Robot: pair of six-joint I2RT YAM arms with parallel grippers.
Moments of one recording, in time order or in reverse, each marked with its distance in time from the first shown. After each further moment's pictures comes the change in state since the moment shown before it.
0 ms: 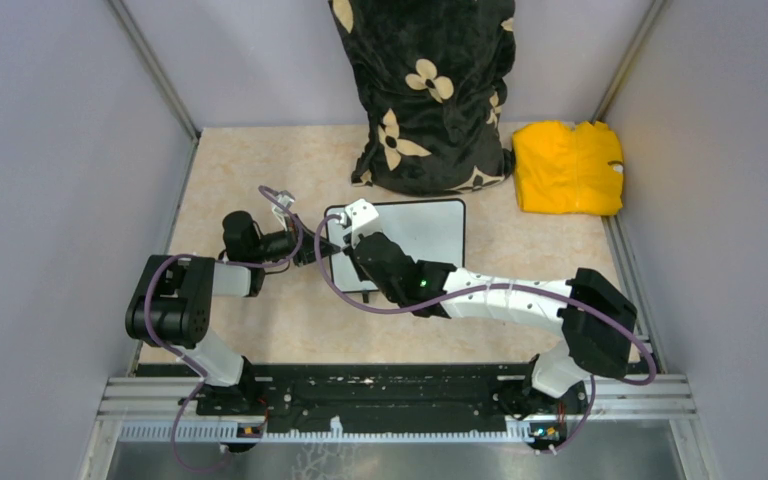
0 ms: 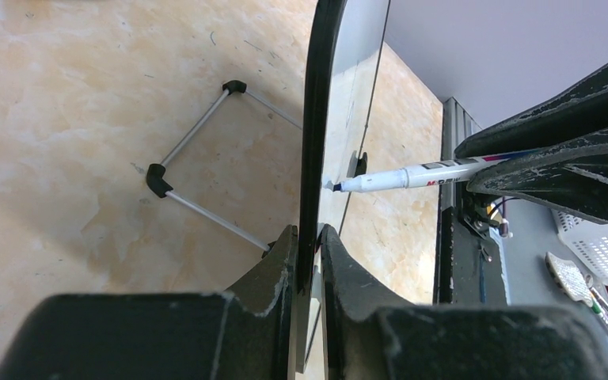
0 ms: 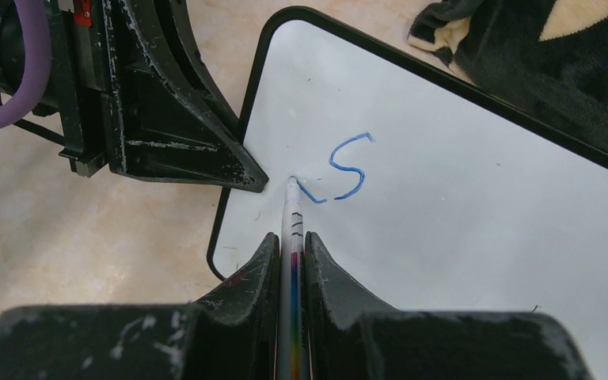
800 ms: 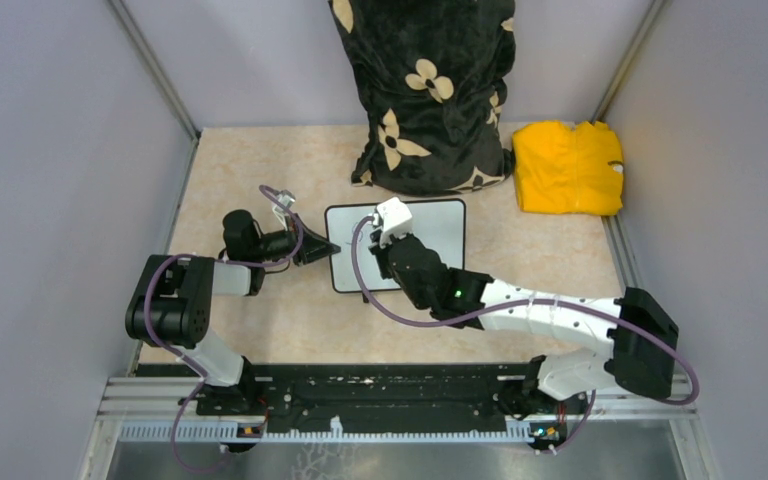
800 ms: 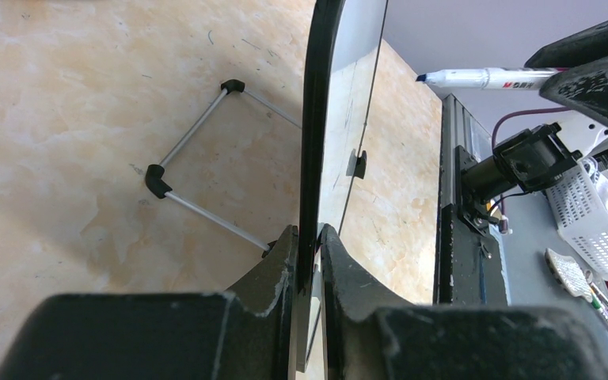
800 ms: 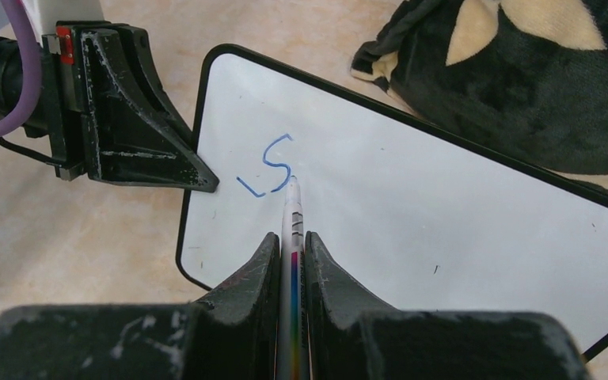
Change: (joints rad) left arm 0.000 0.000 0.009 -0.020 0.007 0.015; right arm -0.001 -0.227 -0.143 0.051 0.075 -0.047
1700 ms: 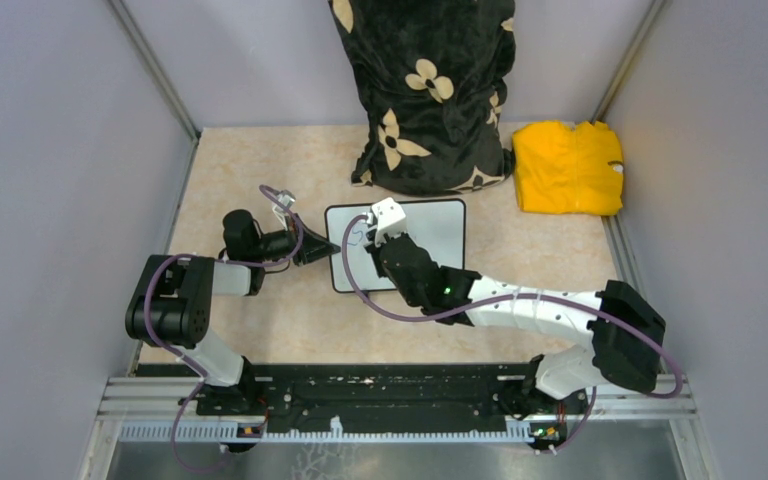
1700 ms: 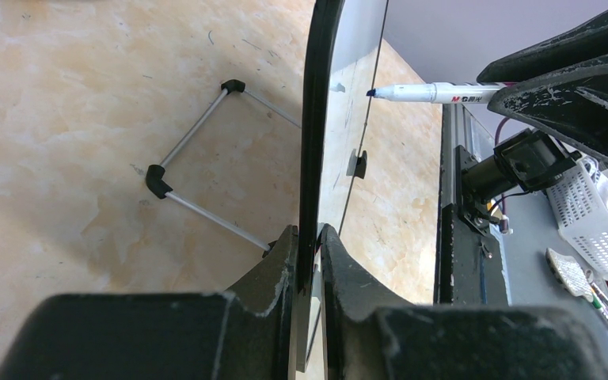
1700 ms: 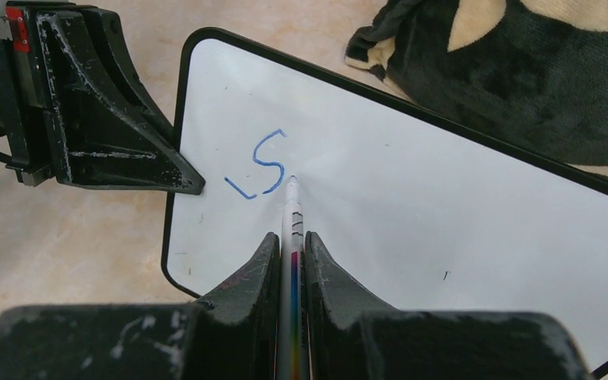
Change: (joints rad) left arm 0.000 0.000 0.002 -0.003 0.000 0.003; right arm -0.020 0.084 0.004 0.040 0.010 0.011
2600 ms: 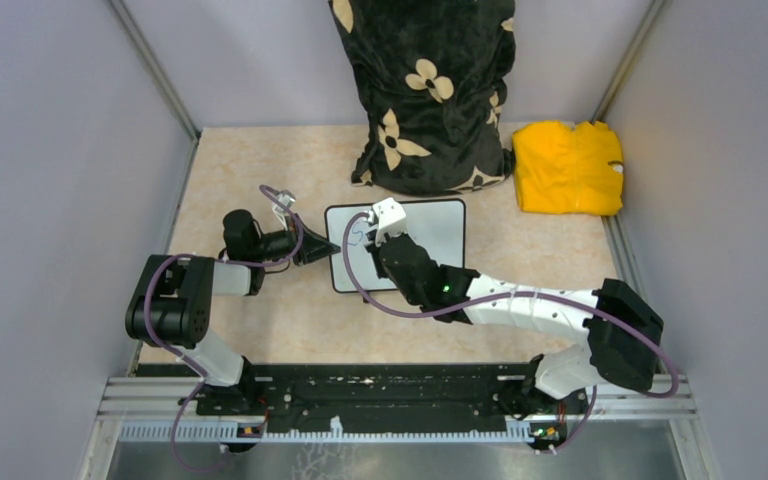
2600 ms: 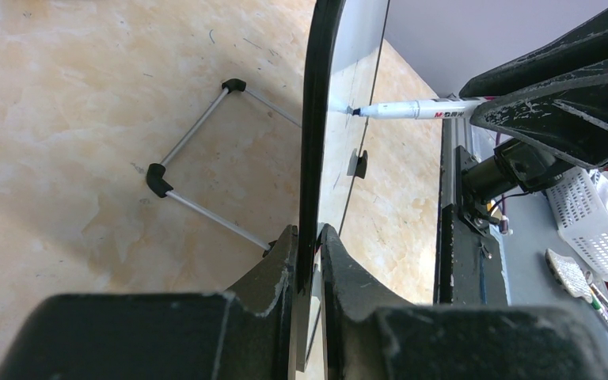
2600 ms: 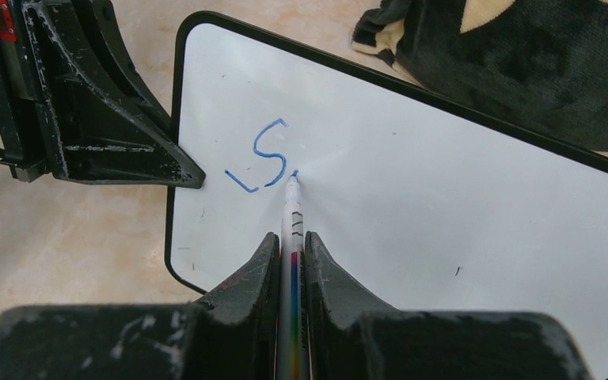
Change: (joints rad) left arm 0.000 0.000 0.000 -0.006 0.000 0.001; right arm -0.018 0.015 -0.001 -0.016 -0.034 0.042
